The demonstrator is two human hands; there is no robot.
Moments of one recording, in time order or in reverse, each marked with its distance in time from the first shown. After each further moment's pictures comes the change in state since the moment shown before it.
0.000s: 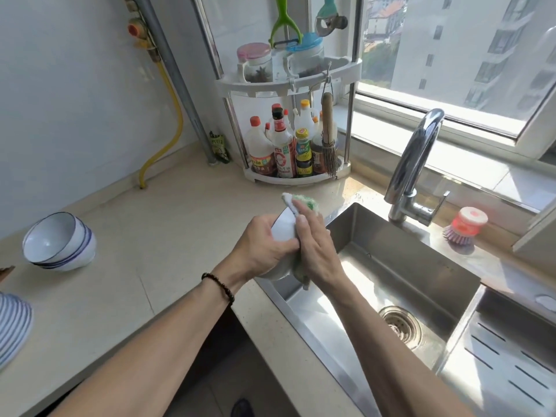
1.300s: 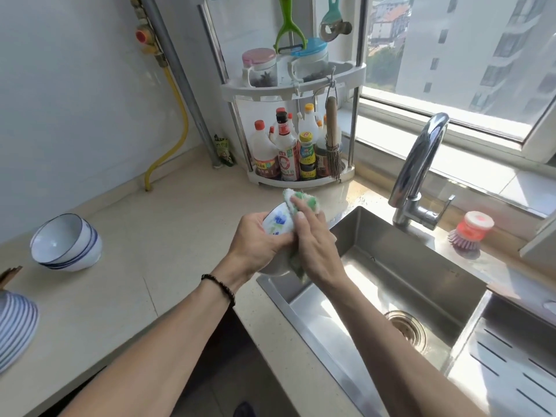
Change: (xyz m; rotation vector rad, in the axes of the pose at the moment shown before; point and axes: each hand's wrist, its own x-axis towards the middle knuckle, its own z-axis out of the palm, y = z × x) left_hand 0.000 0.003 -0.006 -0.119 0.146 -0.102; right_hand 0.000 -0.027 0.002 -0.011 0.032 0.015
